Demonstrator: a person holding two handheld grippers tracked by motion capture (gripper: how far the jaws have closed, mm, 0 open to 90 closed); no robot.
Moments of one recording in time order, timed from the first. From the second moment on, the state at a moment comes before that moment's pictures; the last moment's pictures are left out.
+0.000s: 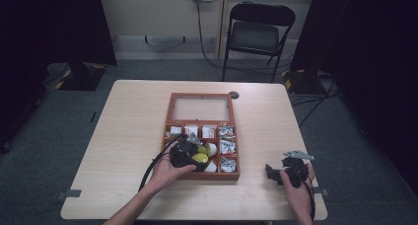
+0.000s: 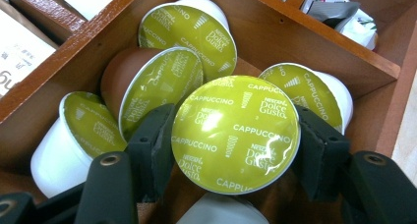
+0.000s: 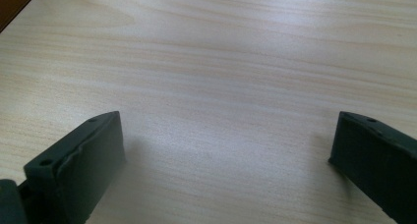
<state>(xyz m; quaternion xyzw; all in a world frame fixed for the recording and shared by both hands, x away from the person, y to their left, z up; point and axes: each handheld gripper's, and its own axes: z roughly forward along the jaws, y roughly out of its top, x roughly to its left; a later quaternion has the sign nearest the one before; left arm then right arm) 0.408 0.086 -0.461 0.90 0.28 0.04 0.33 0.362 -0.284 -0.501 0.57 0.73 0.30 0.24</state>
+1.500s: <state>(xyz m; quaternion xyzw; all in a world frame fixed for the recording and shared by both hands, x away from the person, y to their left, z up) 0.403 0.103 -0.419 0.87 0.27 0.06 0.41 0.362 -0.284 -0.501 0.57 0.73 0.30 0.24</state>
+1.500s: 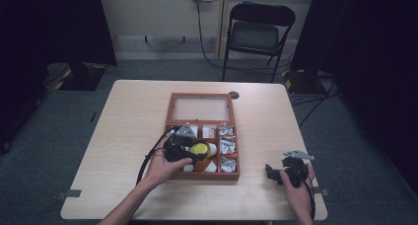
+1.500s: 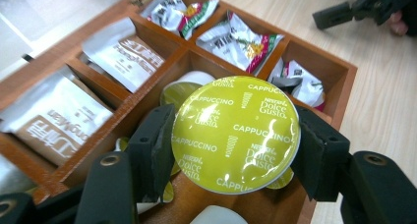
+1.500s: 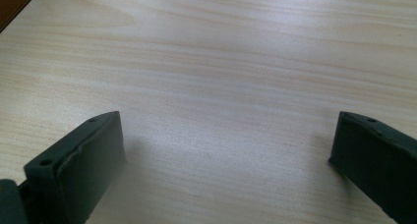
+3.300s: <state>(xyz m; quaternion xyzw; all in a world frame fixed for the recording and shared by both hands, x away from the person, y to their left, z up) 0.404 0.189 -0.369 0.81 0.32 0.12 0.48 0.362 -0.284 -0.501 0.57 0.73 0.30 0.24</state>
